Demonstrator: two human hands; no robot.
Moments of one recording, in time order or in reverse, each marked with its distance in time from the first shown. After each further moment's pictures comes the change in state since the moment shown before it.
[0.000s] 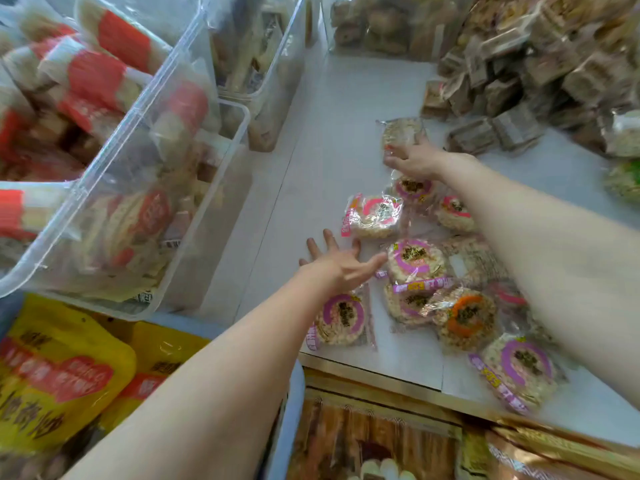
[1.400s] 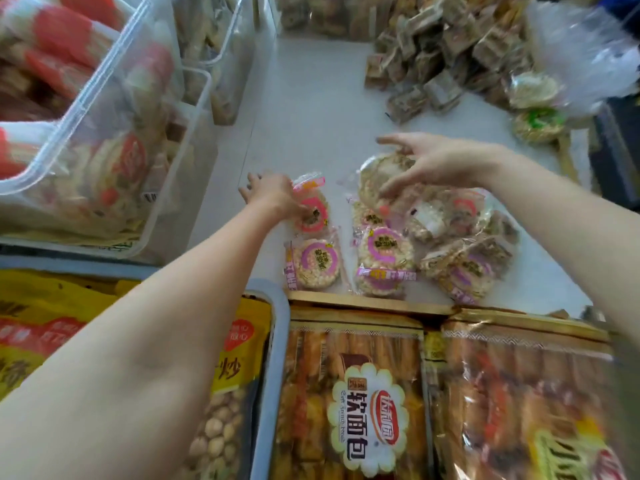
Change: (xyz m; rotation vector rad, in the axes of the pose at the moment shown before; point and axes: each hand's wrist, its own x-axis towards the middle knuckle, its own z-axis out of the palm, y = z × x) left_hand -0.024 -0.031 -0.024 0.101 0.505 -0.033; right_hand -0.204 -0.010 -0.003 0.431 -0.032 -0.117
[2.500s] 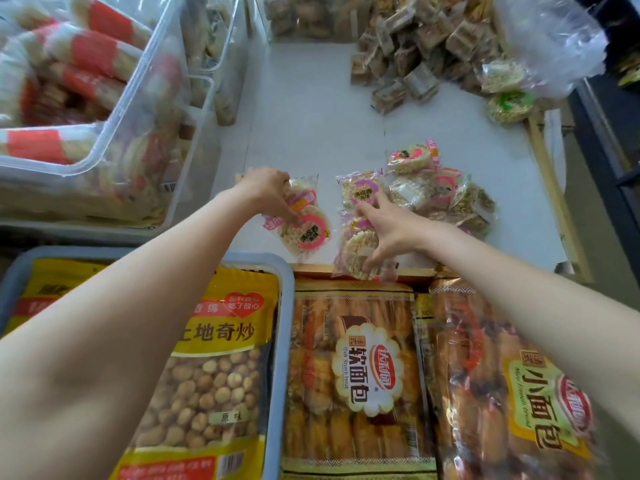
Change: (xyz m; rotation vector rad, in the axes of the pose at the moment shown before) left_hand -0.064 -0.010 -0.038 0.224 -0.089 0.272; right_hand -0.052 0.031 0.103 -0.457 -0.103 0.012
